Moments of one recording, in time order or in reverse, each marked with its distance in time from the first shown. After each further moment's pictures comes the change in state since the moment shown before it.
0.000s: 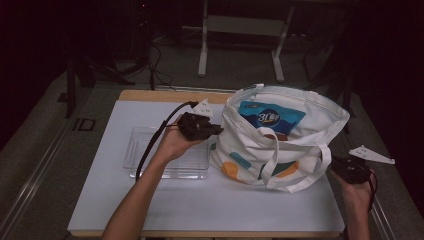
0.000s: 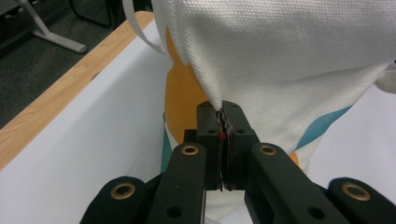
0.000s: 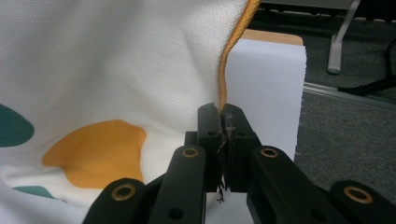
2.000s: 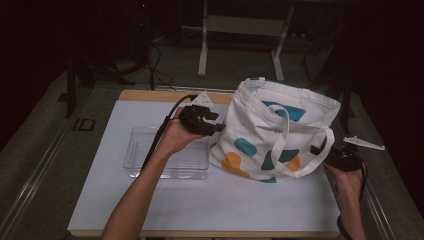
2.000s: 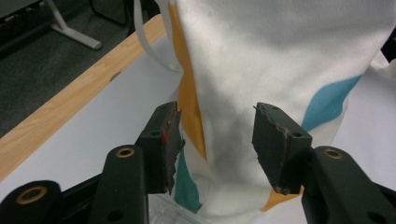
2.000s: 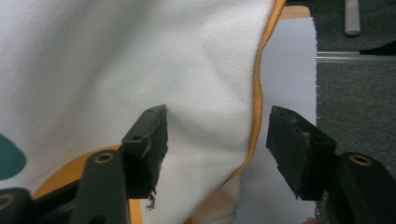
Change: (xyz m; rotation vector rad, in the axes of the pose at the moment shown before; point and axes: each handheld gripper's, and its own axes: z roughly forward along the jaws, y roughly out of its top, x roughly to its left) left arm 0.021 0.012 0.008 -0.013 0.038 -0.070; right arm -0.019 0.010 0.037 0.054 0.029 0.188
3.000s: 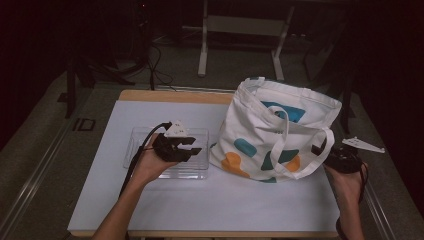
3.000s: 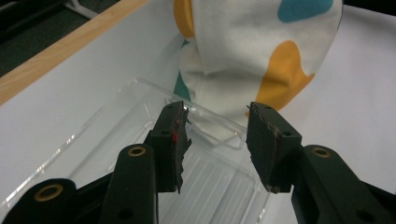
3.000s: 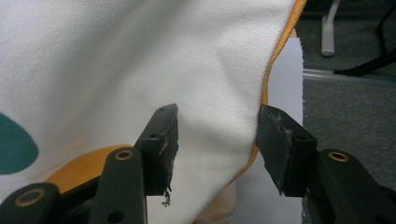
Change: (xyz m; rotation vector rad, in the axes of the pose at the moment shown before) left arm -0.025 -0.084 -0.040 0.029 0.051 -0.023; right arm 0.016 0.001 -0.008 -0.029 -0.068 -0.073
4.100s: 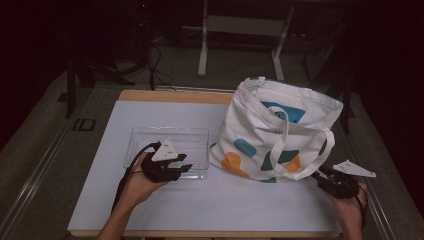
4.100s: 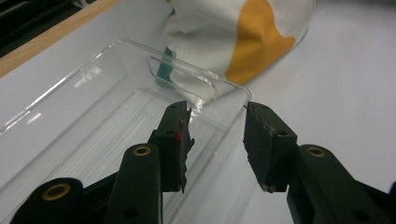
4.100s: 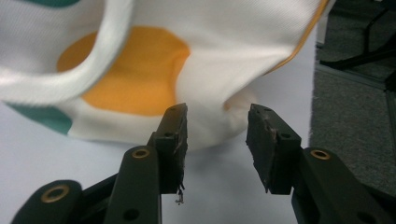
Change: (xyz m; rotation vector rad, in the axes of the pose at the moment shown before) left arm -0.030 -0.041 -0.024 0.001 0.041 0.010; right arm 0.030 -0.052 -0.027 0.090 -0.064 -0.188
